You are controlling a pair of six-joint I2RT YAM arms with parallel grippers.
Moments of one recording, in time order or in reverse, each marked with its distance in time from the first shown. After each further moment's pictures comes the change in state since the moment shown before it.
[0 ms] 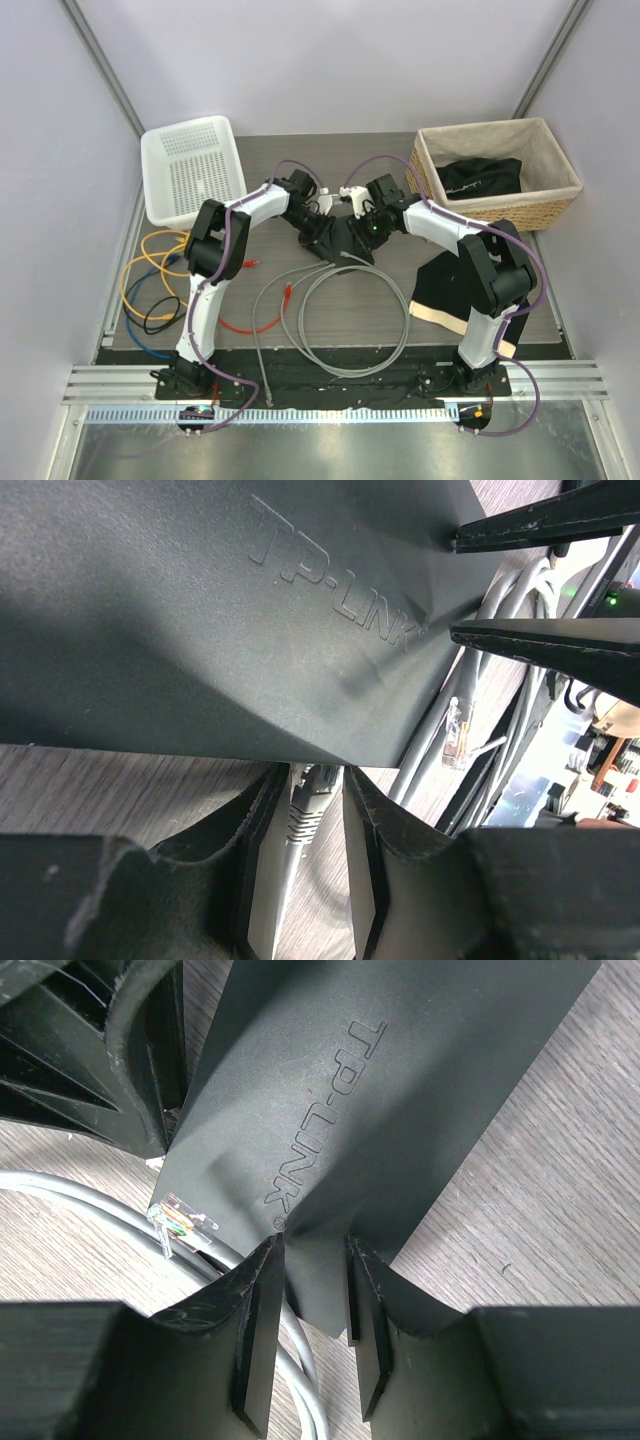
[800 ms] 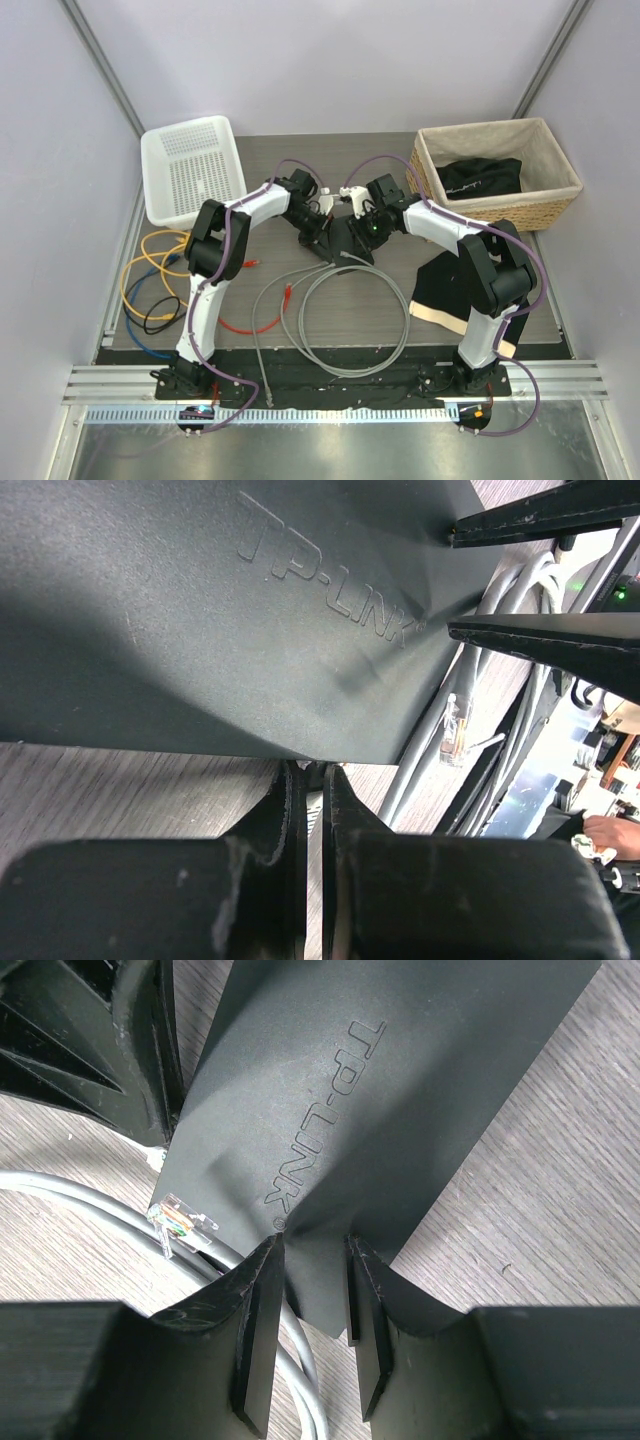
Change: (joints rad) left arm -0.004 0.000 0.010 -0.019 -0.012 0.019; right arm 0.000 0.000 0.000 0.000 0.000 0.000
